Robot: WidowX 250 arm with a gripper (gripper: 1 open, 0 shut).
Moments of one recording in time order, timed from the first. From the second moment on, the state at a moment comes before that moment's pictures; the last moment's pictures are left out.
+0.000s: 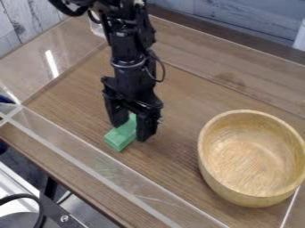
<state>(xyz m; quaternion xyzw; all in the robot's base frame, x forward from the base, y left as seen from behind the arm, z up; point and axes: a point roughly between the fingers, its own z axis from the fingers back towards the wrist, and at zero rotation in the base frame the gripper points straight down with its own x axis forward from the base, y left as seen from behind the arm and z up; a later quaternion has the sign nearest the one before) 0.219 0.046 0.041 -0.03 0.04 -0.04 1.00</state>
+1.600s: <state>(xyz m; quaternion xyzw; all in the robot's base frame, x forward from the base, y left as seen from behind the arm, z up) 0.220 0.053 0.035 -0.04 0.04 -0.02 1.00</state>
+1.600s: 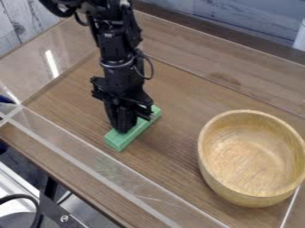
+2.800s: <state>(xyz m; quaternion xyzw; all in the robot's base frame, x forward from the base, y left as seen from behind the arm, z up) 0.236 0.060 0.065 -0.07 0.03 -0.01 1.00</state>
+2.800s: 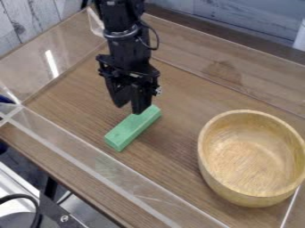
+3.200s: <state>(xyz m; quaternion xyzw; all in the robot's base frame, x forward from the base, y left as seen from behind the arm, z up) 0.236 0.061 0.059 -0.06 0.02 -0.01 1.00</state>
